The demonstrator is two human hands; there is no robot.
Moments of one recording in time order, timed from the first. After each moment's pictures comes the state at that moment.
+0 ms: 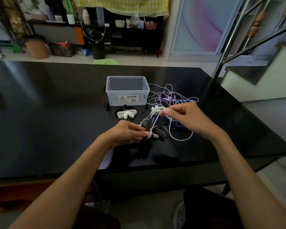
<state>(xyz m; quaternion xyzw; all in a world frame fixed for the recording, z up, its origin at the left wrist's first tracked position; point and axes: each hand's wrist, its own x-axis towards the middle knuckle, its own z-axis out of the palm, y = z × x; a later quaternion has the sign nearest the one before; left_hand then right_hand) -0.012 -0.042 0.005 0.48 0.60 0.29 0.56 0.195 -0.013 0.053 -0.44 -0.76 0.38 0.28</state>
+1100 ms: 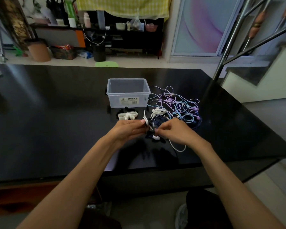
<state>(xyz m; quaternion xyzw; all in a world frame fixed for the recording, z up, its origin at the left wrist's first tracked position) -0.004 -0.037 0.004 0.35 0.51 0.45 0.64 0.170 -0.009 0.017 -0.55 -0.77 0.30 0.13</state>
